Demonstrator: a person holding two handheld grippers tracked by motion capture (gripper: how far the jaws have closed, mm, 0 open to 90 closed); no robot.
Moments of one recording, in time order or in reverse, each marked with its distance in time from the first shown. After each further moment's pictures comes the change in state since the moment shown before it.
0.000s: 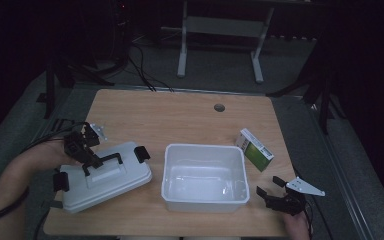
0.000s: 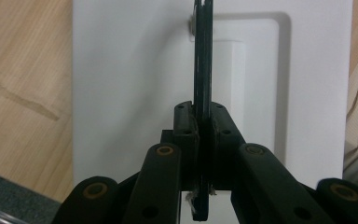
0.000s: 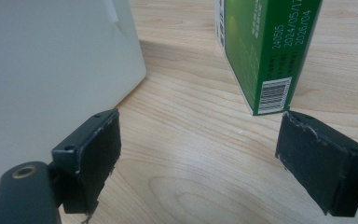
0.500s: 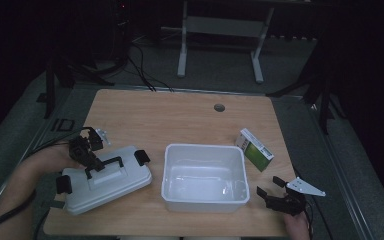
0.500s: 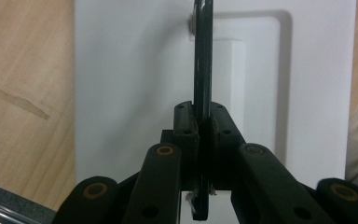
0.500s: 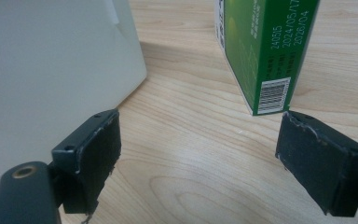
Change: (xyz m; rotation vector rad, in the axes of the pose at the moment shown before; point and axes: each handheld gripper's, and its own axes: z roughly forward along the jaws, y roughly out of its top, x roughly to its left) left arm 0.005 -0.001 0.022 0.034 0.007 -0.013; right arm 0.000 0.000 -0.001 -0.002 0.004 -0.001
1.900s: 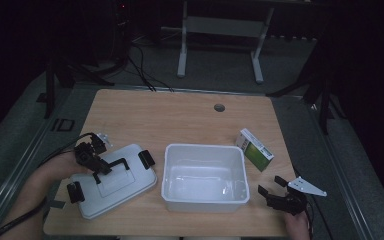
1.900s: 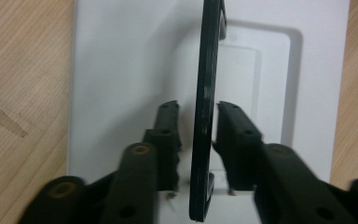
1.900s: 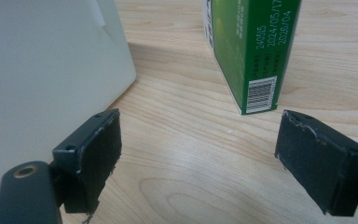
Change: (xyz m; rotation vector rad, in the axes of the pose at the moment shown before) left arm 0.014 -0.008 0.042 -0.113 0.007 -0.108; right arm -0.003 0.000 0.000 -0.008 -0.032 0.026
